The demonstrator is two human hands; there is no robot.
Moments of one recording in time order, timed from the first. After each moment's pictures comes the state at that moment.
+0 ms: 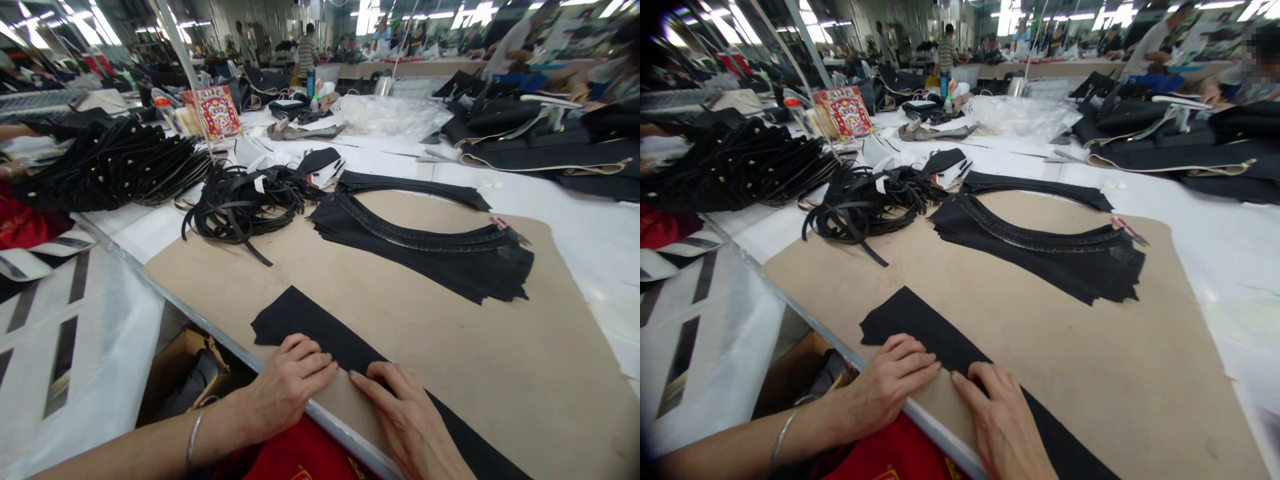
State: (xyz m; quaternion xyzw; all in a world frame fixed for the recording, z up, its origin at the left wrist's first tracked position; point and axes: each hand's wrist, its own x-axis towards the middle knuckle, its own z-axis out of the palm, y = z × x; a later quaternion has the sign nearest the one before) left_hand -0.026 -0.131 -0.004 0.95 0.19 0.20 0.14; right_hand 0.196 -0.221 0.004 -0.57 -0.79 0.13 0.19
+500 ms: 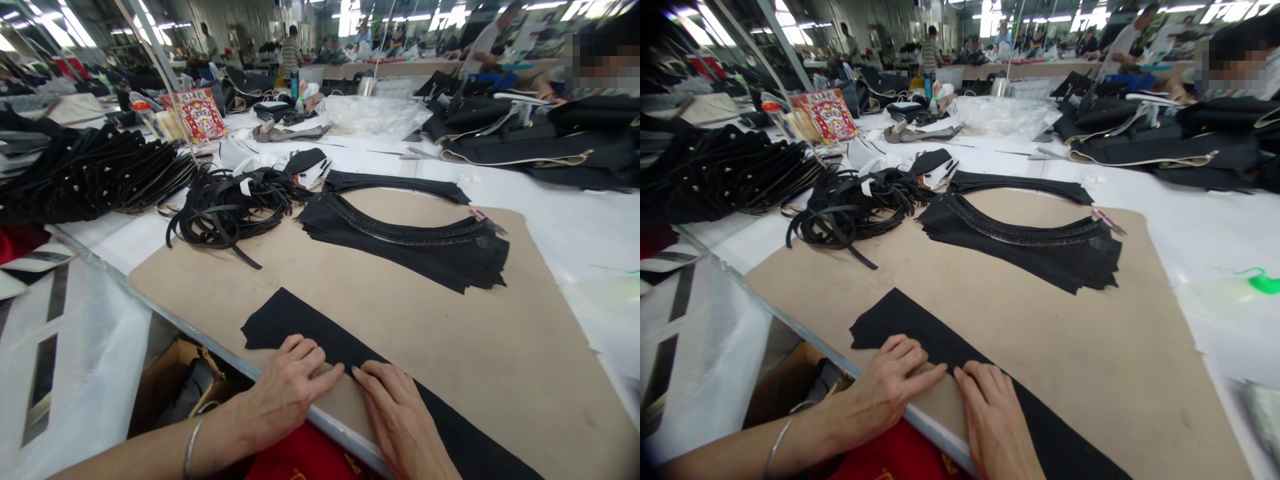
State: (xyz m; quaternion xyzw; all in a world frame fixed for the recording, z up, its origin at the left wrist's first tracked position) left_hand -0.012 -0.132 0.009 0.97 0.18 0.12 0.11; right_hand 0.192 -0.235 -0.008 -0.60 -0.76 0.06 0.25
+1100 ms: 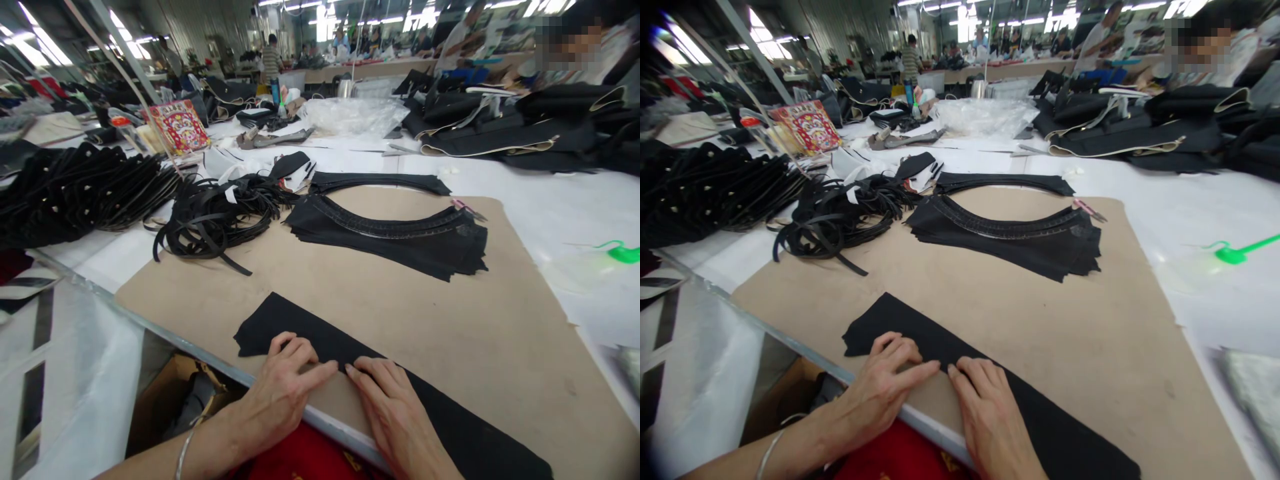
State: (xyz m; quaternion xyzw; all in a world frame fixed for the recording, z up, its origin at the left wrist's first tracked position) left_hand -0.009 -0.134 0.015 0.95 0.23 0.14 0.19; right_hand 0.189 -0.237 -0.004 -0.60 -0.75 0.06 0.28
